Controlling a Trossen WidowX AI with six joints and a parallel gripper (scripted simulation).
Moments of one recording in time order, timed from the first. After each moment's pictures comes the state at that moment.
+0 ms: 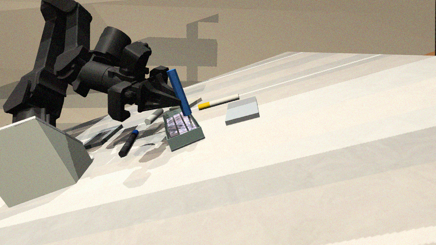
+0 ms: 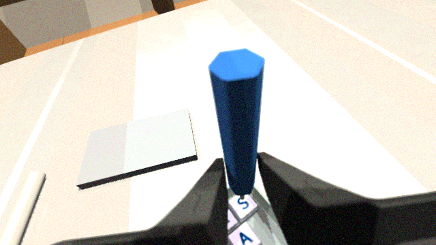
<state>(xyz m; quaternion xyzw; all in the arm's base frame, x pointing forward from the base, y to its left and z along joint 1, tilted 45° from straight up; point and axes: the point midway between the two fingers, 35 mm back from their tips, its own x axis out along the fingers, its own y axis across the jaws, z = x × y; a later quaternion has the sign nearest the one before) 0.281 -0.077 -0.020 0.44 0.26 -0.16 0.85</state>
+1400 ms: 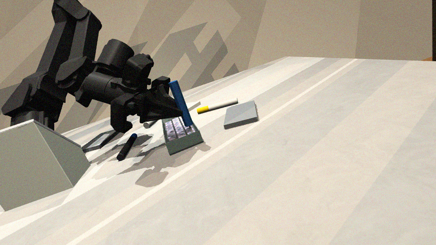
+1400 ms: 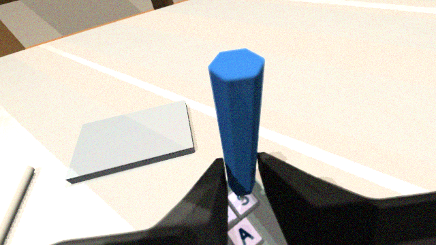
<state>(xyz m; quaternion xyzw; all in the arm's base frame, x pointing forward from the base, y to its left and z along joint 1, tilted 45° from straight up) 0.283 -0.066 -0.031 0.44 0.26 -0.16 0.85</state>
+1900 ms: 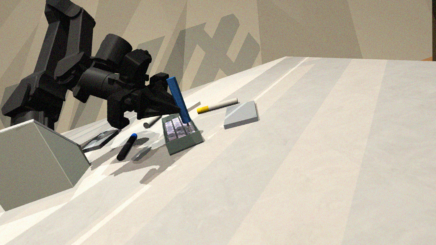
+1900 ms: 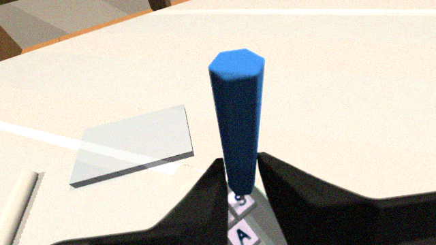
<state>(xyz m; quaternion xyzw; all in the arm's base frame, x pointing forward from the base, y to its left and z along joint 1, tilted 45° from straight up) 0.281 -0.073 -0.026 0.44 0.27 -0.16 0.84</state>
